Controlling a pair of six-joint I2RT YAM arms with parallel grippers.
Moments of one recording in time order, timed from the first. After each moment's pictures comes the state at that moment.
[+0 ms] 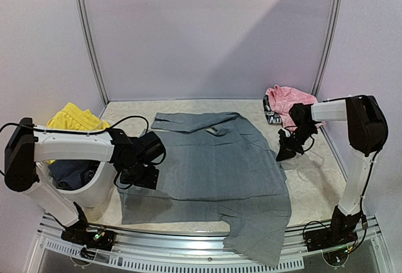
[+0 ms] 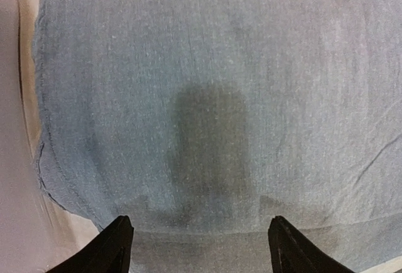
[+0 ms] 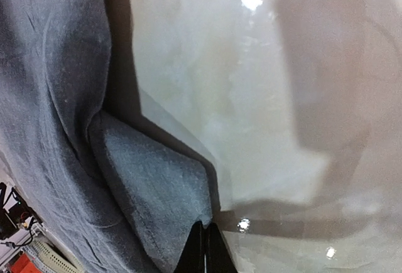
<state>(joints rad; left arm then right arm) -0.85 1.52 0.91 -0.83 -0.26 -0.77 0.18 1.97 1.27 -0.81 -0.42 0.26</state>
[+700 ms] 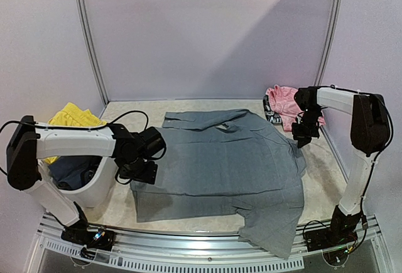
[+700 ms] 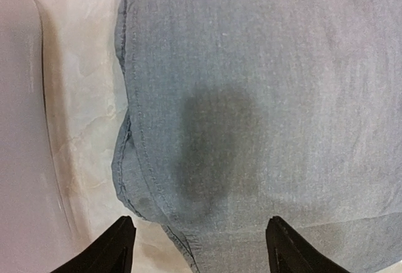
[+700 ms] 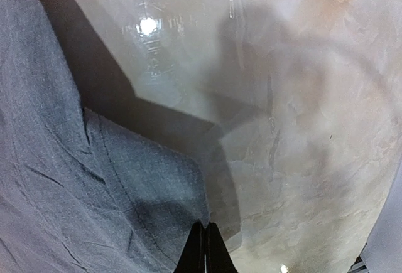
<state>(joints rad) -0.83 1.55 0.96 -0.86 -0.31 -0.75 0.14 1.96 1.50 -1.08 0.05 0.31</state>
